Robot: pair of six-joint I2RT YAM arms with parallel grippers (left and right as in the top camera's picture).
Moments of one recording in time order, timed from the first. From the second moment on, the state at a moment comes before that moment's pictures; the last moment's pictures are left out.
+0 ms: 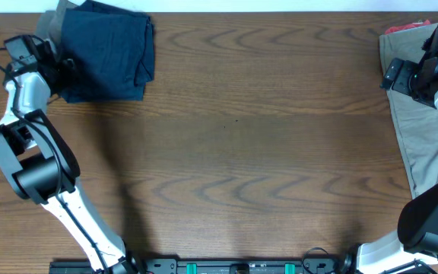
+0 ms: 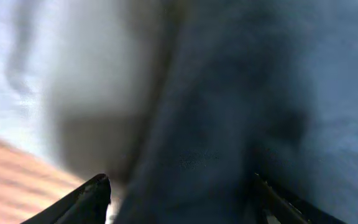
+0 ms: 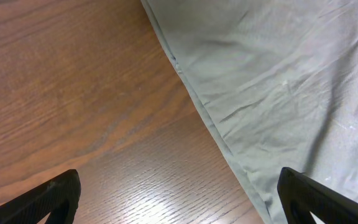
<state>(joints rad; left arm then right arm) 0.44 2.26 1.71 -0.46 0.20 -0.01 -0.28 1.75 1.60 -0.96 0.11 0.17</state>
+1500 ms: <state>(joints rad) 0.30 1.93 1.71 -0.33 0.06 0.00 -0.28 1.75 1.60 -0.96 0.11 0.17</state>
